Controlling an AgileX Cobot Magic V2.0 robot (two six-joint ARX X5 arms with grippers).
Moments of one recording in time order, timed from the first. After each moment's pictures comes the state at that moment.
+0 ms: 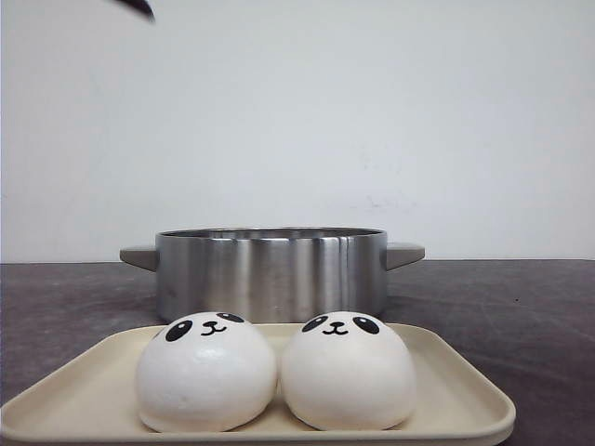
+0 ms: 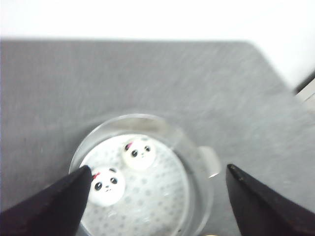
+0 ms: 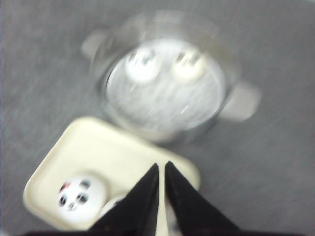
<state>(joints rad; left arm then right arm) -0.52 1.18 1.45 -0.66 0.03 -0.29 0.99 1.16 1.12 -0.78 0.23 0.49</state>
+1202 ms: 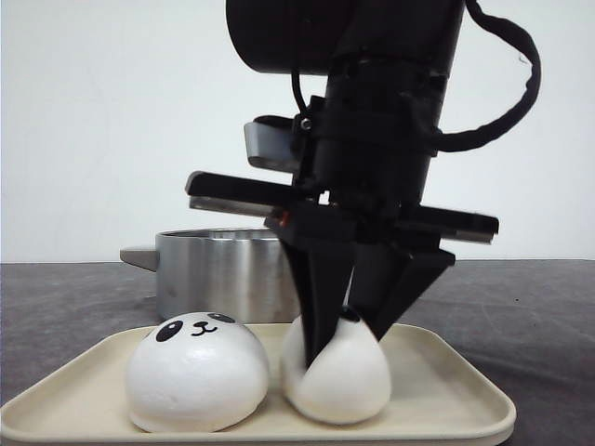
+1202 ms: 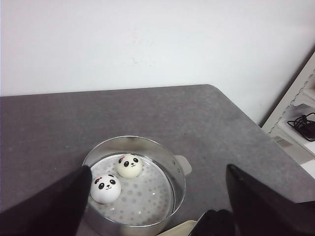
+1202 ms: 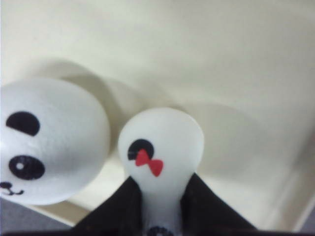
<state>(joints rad) -0.54 0.83 1.45 -0.87 0.03 -0.25 0.97 1.64 1.05 -0.69 0.02 0.67</state>
